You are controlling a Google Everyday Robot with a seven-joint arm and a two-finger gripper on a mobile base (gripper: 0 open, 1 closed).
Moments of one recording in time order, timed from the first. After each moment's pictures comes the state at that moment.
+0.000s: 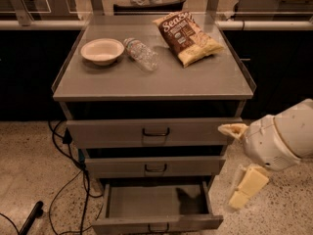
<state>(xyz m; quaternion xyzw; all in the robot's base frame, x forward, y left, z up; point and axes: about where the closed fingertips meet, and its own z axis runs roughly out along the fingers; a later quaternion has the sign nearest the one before) 0.379 -0.149 0.805 -0.62 0.73 0.19 0.23</state>
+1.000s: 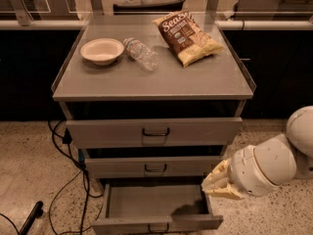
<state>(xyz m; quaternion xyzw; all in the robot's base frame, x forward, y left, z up) 0.360 -0.138 0.727 -0.63 0.72 0.21 0.22</state>
